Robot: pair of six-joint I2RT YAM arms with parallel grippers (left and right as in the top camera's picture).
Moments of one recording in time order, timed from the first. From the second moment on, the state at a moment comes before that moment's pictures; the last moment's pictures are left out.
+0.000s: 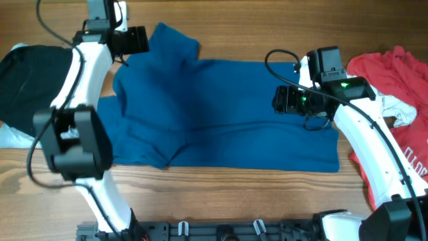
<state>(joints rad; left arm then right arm) 0.03 2.07 1.67 -0.53 0.10 -0.06 0.16 1.49 1.18 -0.92 -0.14 0.22</state>
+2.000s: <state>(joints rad) 0.04 2.17 1.70 -0.81 0.29 -0.28 -0.18 2.31 1.78 -0.78 -0.14 0.06</state>
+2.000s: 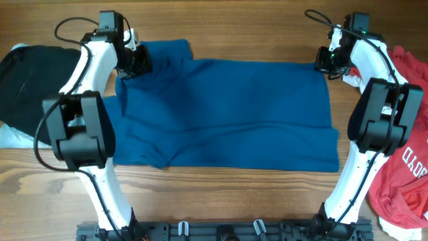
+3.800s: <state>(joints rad) 0.23 1.91 1.49 -1.50 0.10 -0.28 -0.28 1.94 1.41 -1.40 -0.01 0.05</state>
